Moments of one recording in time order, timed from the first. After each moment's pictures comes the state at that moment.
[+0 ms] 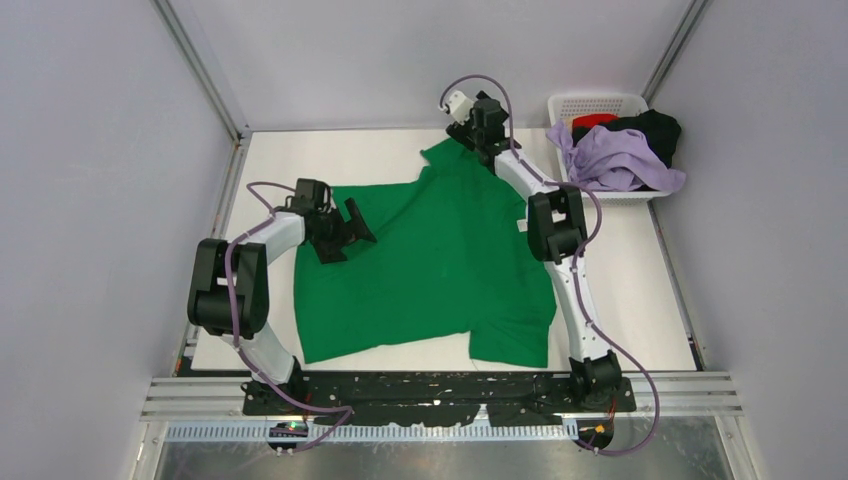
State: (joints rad) left arm -0.12 1.70 0.99 -0.35 0.30 -0.60; right arm 0.31 2.60 2.28 0.00 0.16 -0.73
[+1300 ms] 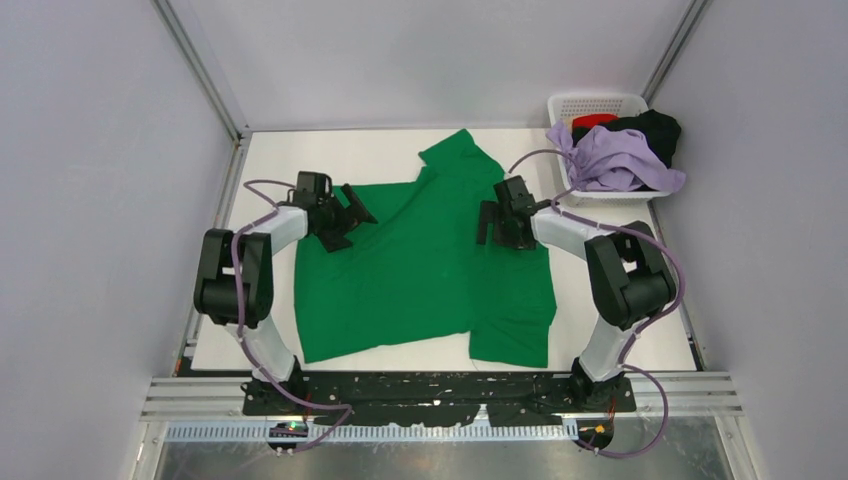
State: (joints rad) left arm -0.12 1.76 1.03 -0.24 0.29 -0.76; right arm 0.39 1.79 1.09 -0.34 0.13 0.46
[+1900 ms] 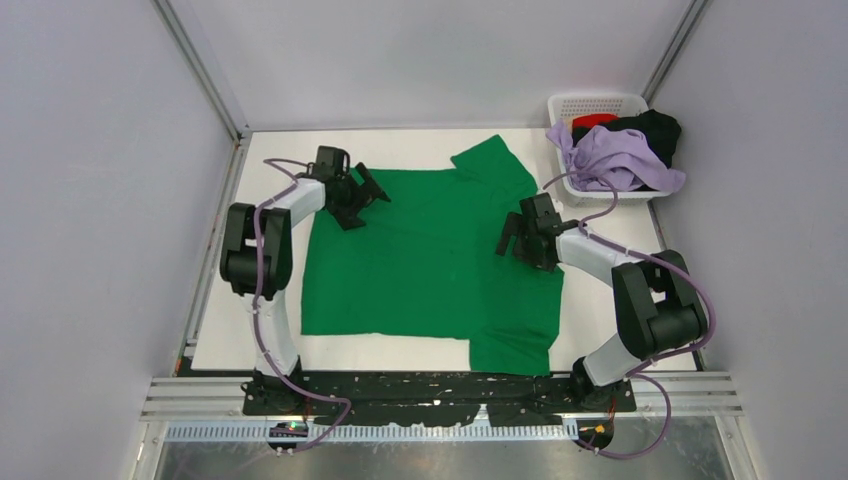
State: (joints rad) left arm -0.17 2.00 1.36 -0.33 0.26 -0.85; right arm 0.30 1.56 0.84 -0.32 0.11 0.61
